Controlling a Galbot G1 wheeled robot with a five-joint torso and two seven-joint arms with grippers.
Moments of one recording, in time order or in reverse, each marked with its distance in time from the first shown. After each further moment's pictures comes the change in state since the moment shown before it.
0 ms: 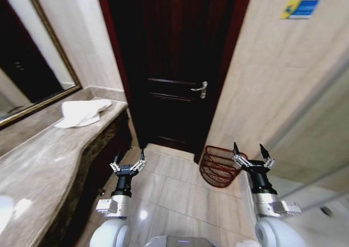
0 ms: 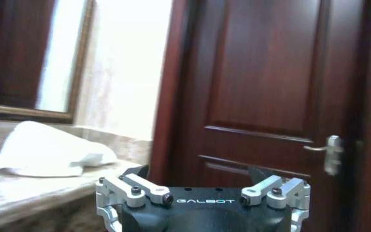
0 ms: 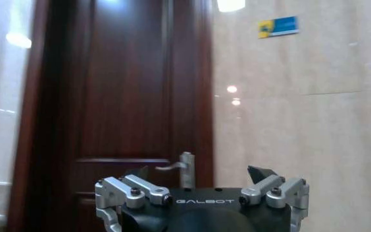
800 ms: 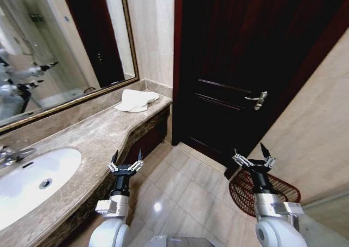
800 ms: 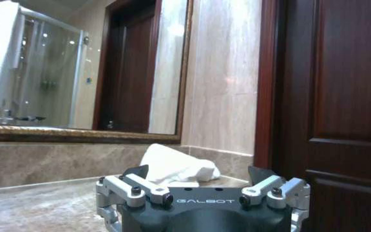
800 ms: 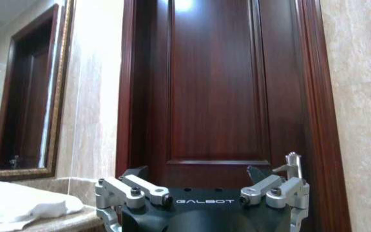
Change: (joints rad) left arm -0.015 0.000 -0.034 0.020 0.055 -0.025 -0.050; right arm -0.008 -0.003 0.011 0.011 0.016 -0.014 -0.008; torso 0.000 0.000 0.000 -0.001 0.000
